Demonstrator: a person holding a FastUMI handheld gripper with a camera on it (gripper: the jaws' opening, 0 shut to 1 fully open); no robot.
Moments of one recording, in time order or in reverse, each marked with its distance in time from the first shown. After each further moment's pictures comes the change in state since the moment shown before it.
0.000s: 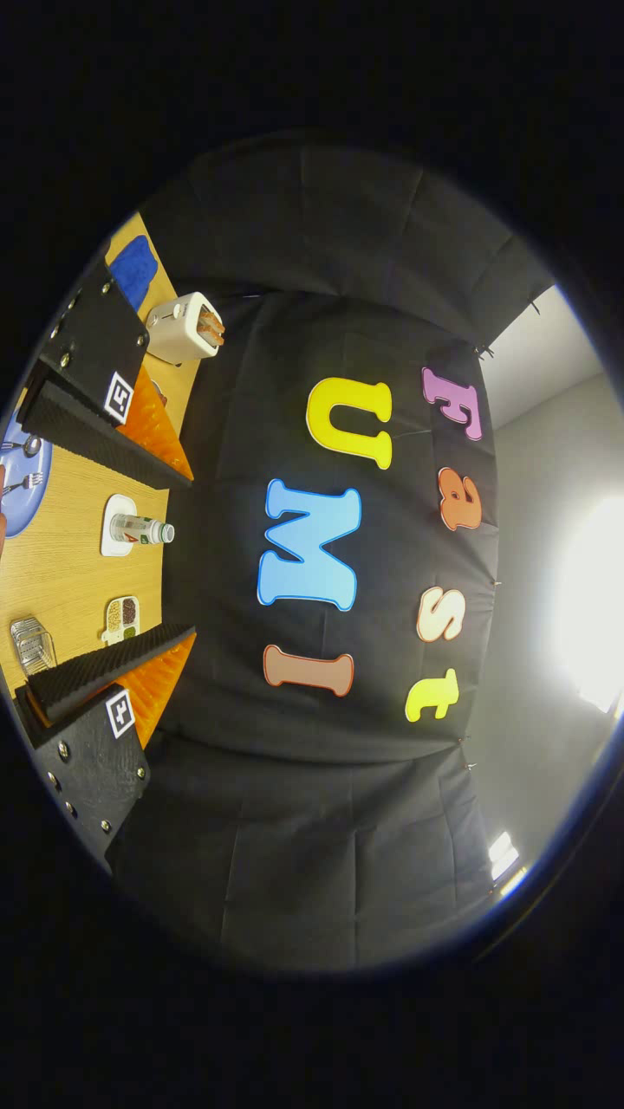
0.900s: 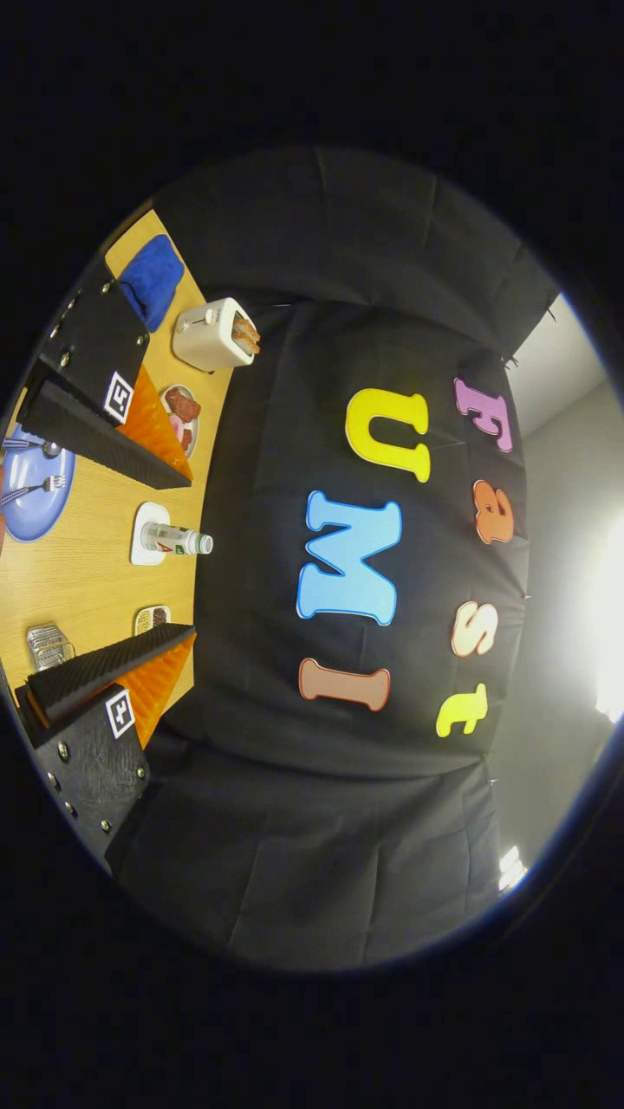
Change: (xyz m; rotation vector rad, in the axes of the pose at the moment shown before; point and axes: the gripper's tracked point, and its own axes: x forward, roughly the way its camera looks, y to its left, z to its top) arm -0.001 0.015 -0.053 -0.015 0.138 0.045
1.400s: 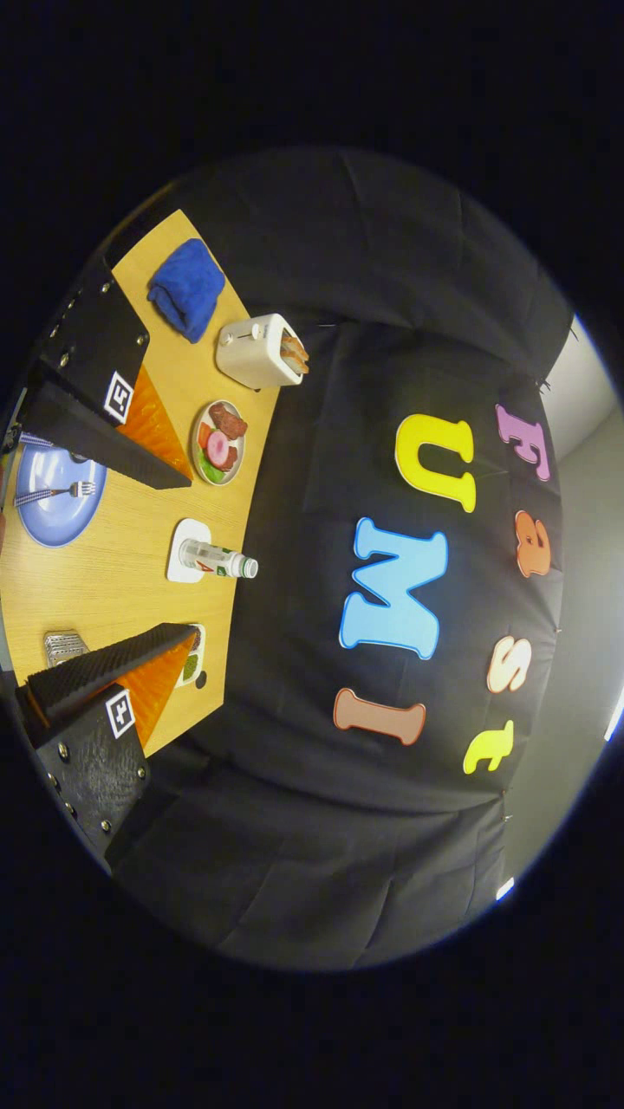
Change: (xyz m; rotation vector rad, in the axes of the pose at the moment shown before) arm 0.004 0.023 -0.043 -0.077 0.153 0.078
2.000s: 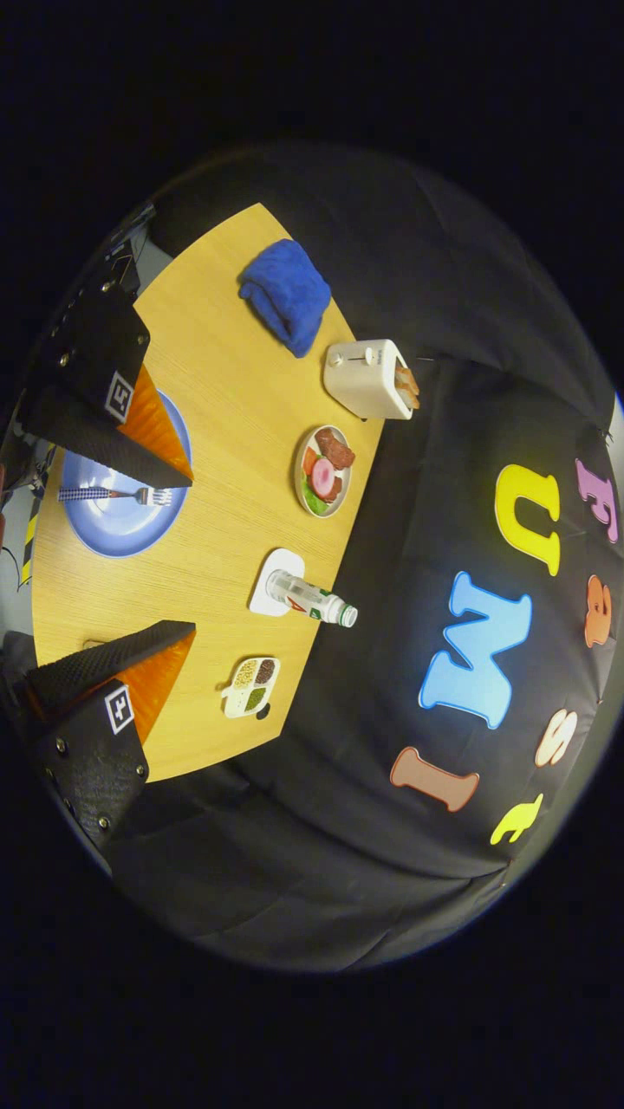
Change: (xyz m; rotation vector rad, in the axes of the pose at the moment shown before) arm 0.013 0.035 -0.096 -0.129 0.304 0.105
